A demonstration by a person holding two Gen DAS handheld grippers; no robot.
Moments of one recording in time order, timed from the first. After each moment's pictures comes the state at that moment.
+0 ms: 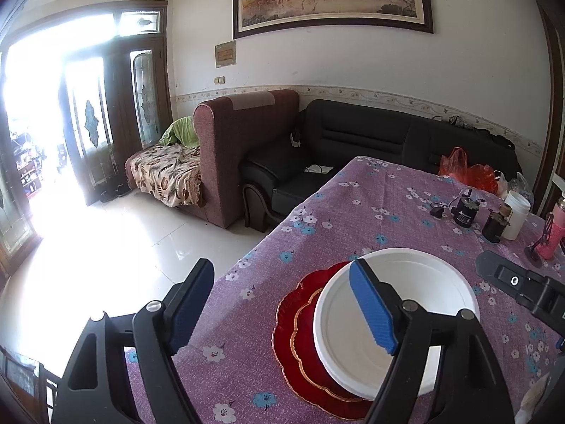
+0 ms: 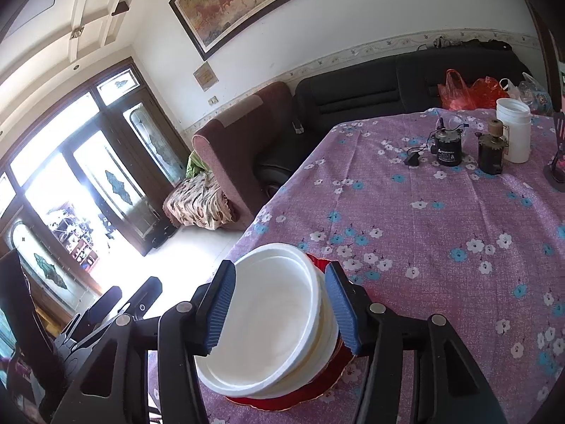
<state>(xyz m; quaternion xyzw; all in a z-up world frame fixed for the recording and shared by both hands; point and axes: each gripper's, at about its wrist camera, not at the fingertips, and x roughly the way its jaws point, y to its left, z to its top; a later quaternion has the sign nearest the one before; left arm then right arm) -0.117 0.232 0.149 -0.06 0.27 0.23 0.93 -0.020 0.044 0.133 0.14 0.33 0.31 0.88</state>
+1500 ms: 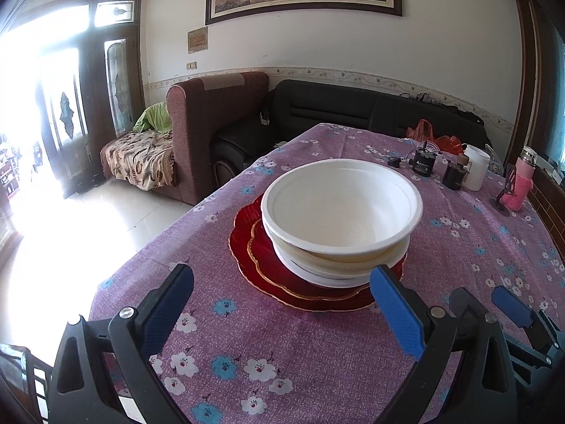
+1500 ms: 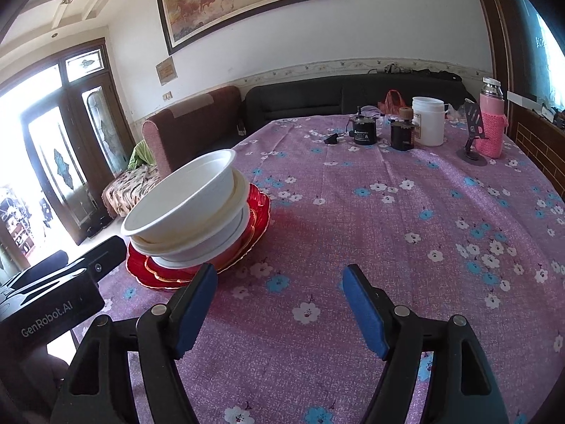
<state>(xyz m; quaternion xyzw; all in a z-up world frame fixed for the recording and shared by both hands) -0.178 0.178 0.098 -0.06 0.30 0.18 0.94 -0.131 -0.005 0.070 0.06 0.31 0.18 0.93</state>
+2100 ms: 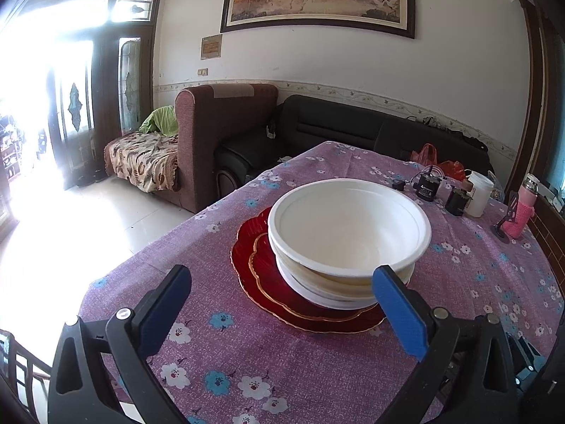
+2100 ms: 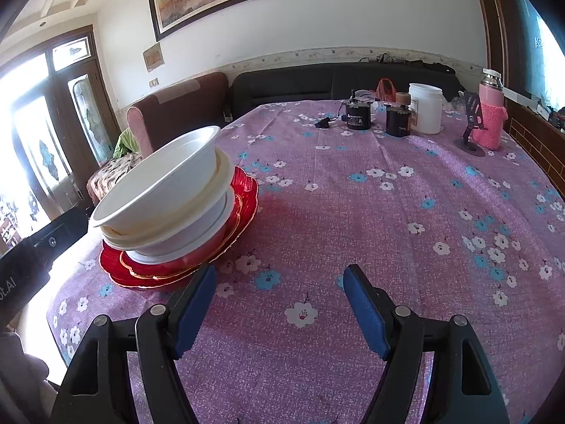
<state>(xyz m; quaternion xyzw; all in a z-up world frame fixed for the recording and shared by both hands) -0.180 0.187 0.096 -0.09 0.26 0.19 0.94 -0.114 0.013 0.052 0.04 0.34 0.16 0.93</state>
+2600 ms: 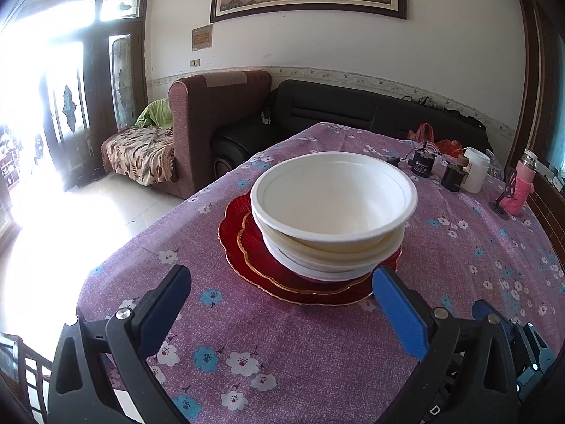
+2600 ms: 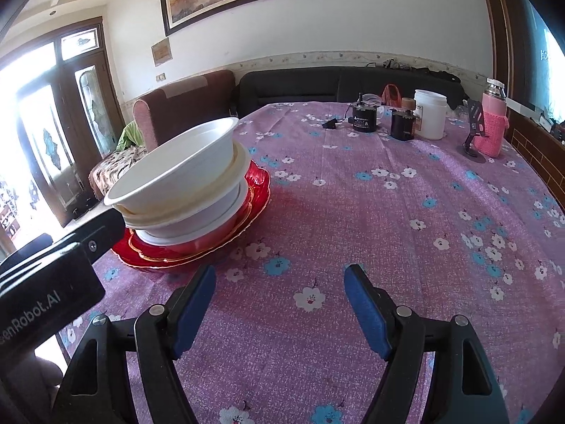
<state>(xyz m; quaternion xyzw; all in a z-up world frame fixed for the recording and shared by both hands) -0.181 0.166 0.087 -0.07 0.30 0.17 0.94 -0.133 0.018 0.052 0.01 0.33 0.16 0.93</state>
